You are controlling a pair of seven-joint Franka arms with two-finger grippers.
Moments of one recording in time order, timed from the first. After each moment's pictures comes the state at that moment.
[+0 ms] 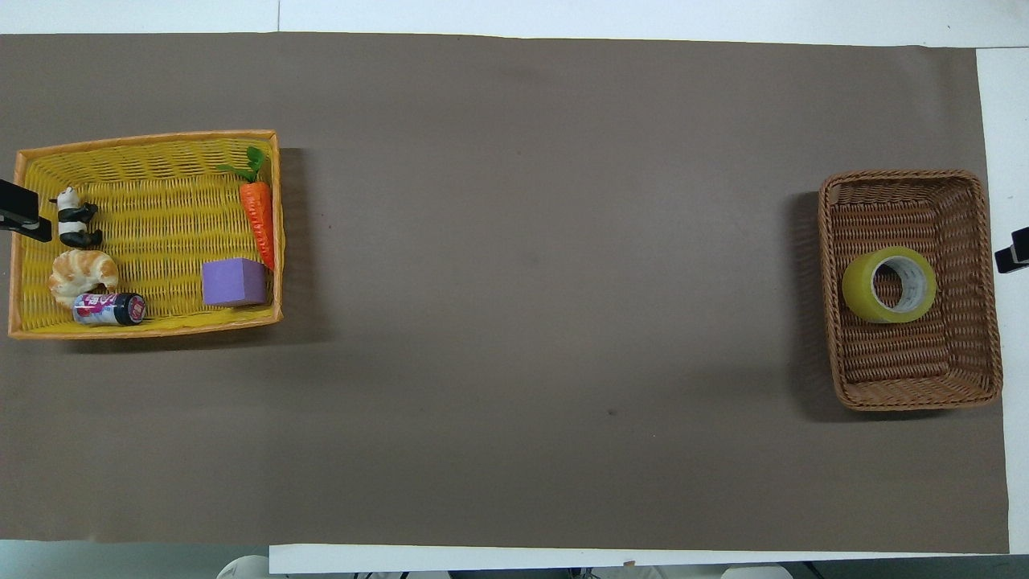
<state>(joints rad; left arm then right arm) -0.02 0.01 -0.01 -1.55 0.02 1.44 -0.11 -0.04 0.00 -0.15 -1.56 -0.01 1.40 -0.16</state>
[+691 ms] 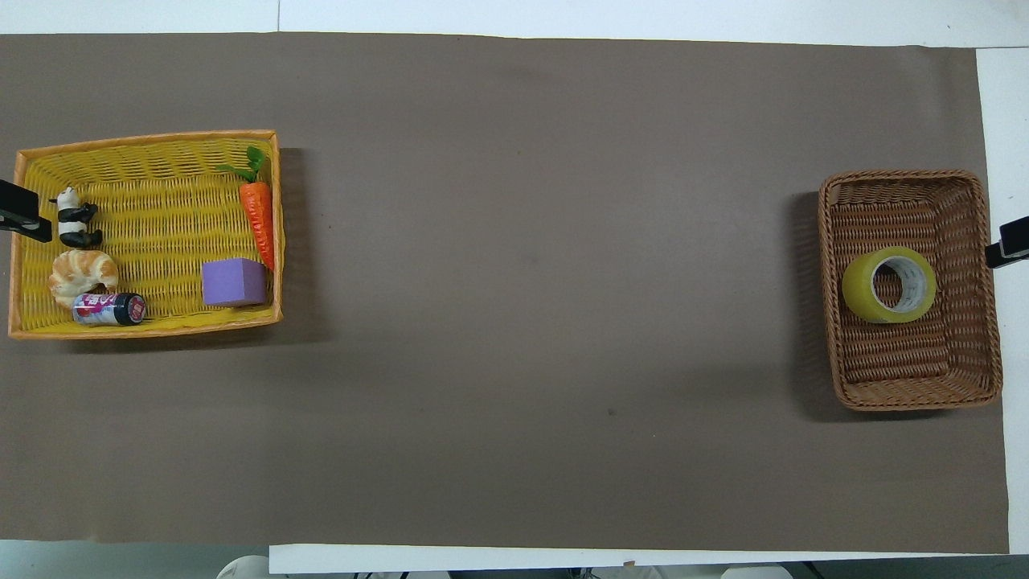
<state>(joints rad) -0.02 0.01 -0.01 -1.55 0.02 1.44 -0.11 -0.03 0.00 -0.16 -1.55 -0.02 1.40 -0.14</state>
